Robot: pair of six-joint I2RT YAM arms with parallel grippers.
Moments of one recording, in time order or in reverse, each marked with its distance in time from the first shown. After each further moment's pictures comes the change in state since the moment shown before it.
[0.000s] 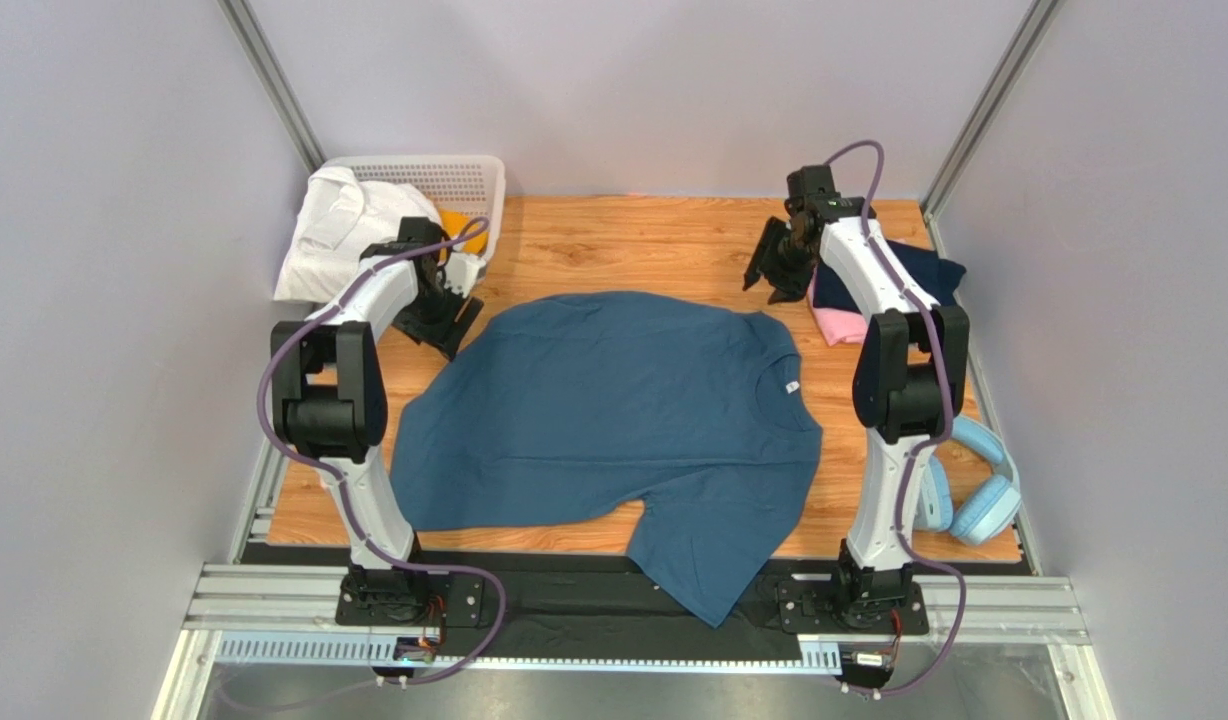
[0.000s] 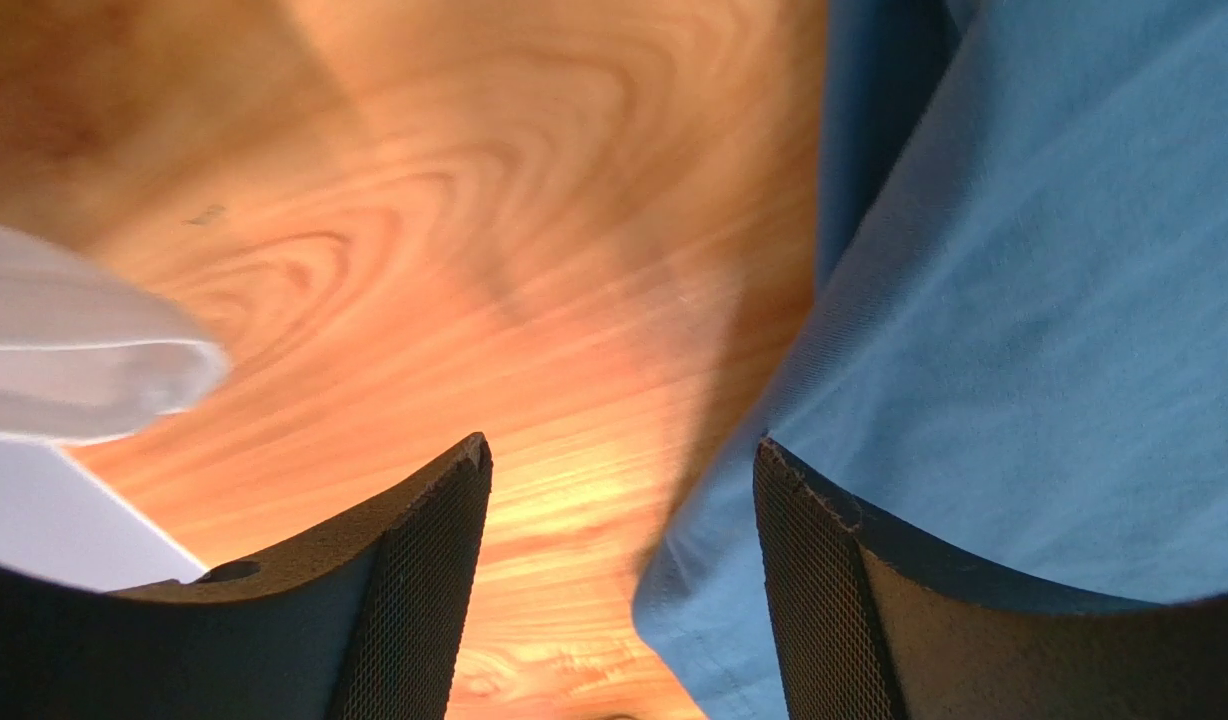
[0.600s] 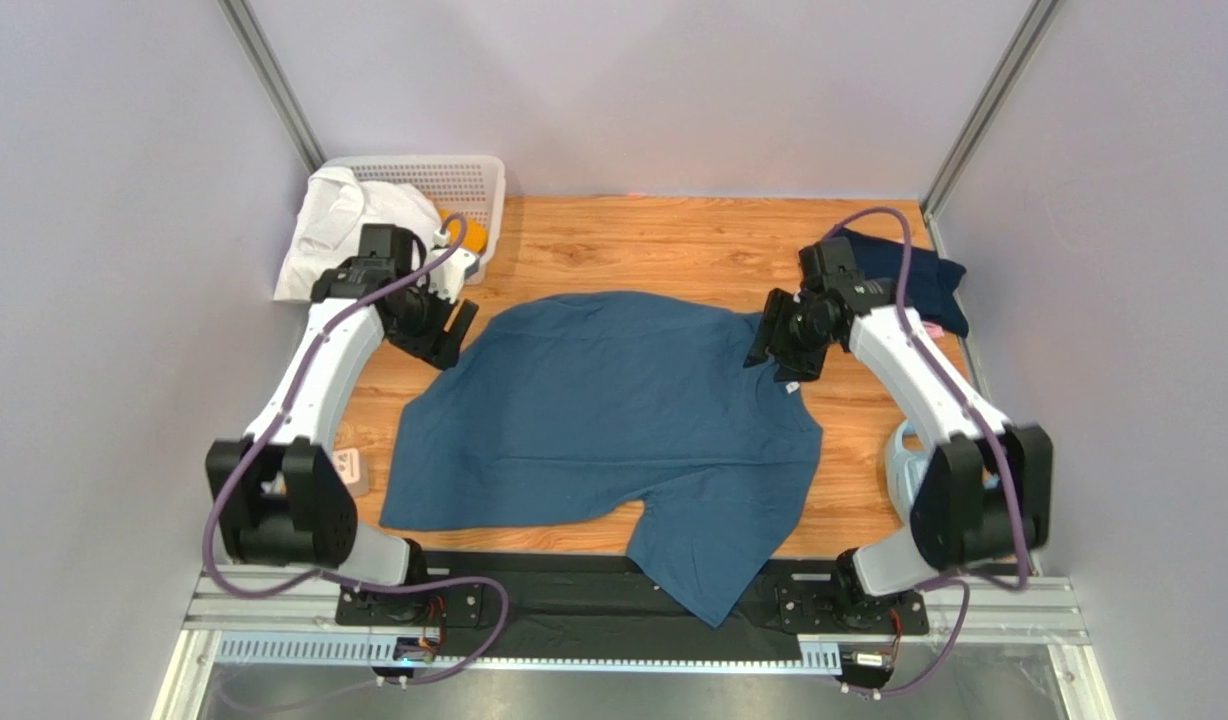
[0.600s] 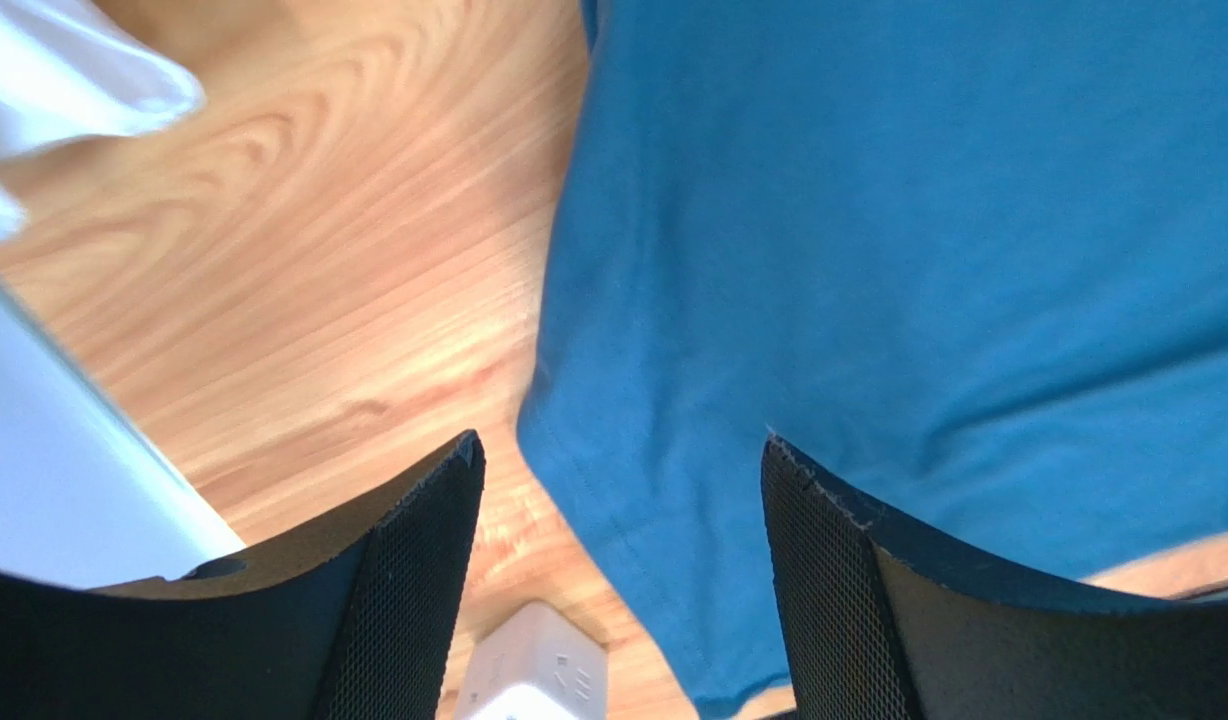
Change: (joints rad) left arm -0.016 -0.390 -0.181 -0.081 0.136 -0.011; right arm 0.056 -0.480 -0.579 0.016 -0.054 -0.003
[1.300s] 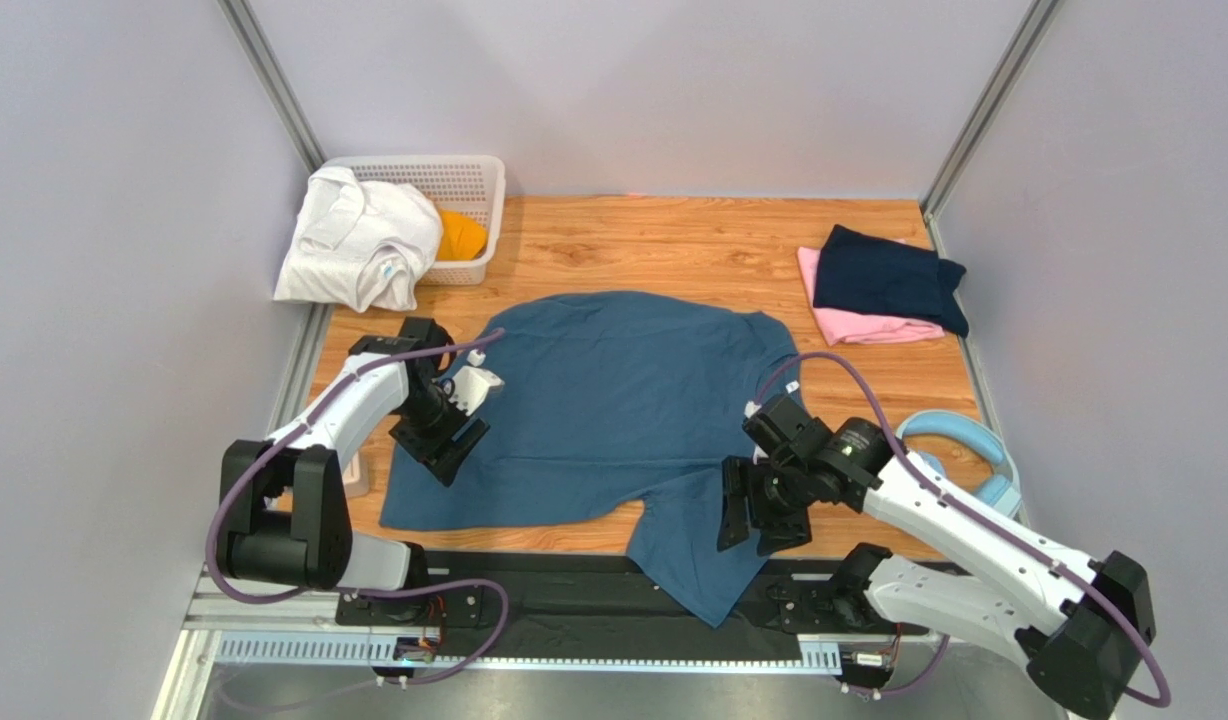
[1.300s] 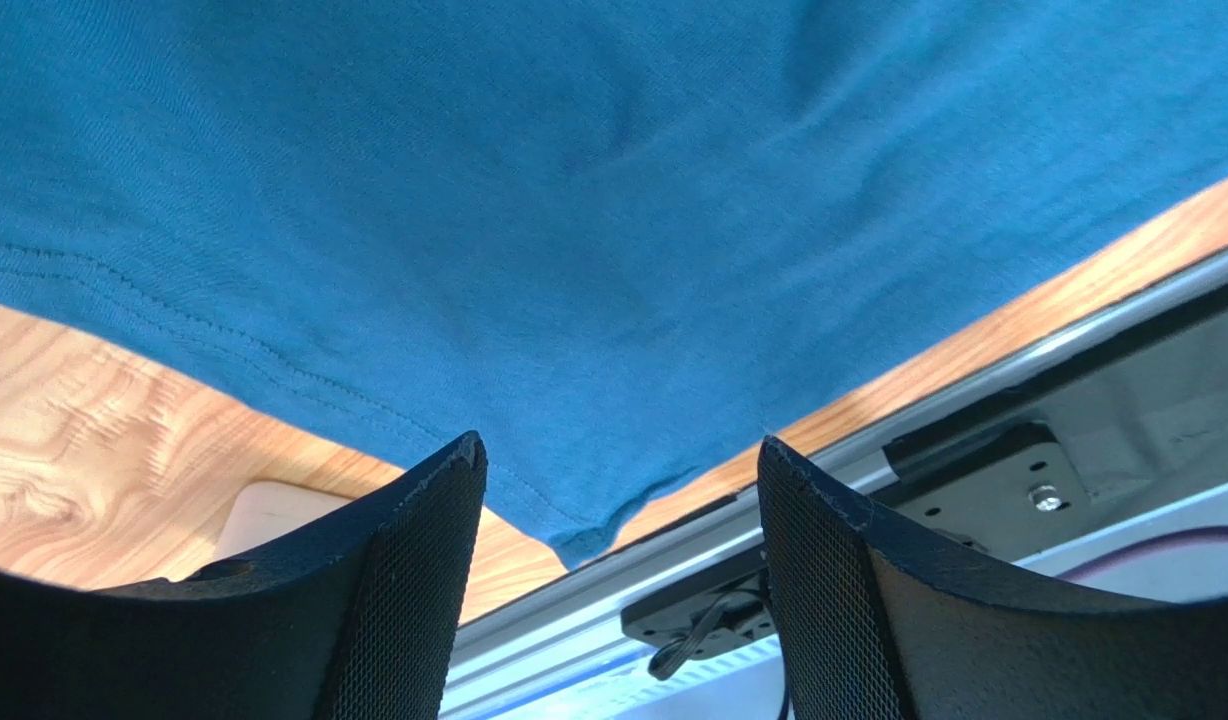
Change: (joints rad) left arm -0.071 -0.139 -0.408 -0.155 -0.022 0.134; right arm 0.590 -0.618 -0.526 -0.213 -0.096 0.248
